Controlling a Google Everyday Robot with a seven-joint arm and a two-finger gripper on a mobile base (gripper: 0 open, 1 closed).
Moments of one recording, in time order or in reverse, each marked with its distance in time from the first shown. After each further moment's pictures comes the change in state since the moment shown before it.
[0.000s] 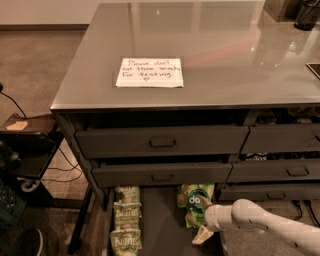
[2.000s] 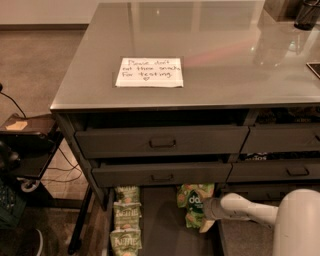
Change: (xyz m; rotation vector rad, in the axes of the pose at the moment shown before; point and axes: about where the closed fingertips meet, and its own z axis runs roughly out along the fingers) arm 0.078 -0.058 0.066 0.026 0.188 -0.289
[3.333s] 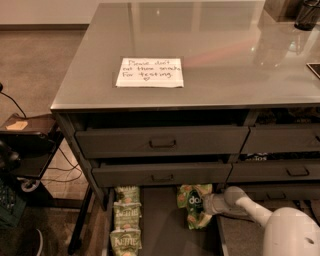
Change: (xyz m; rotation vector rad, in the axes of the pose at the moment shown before) arm 0.028 -0.016 0.044 -0.020 -0.169 0.059
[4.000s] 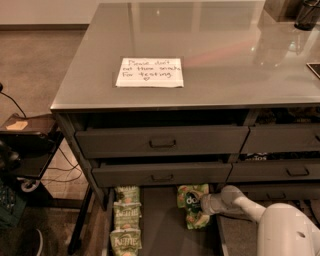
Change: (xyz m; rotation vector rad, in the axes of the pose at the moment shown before) arm 0.000 0.006 0.013 -0.047 0.018 -0.008
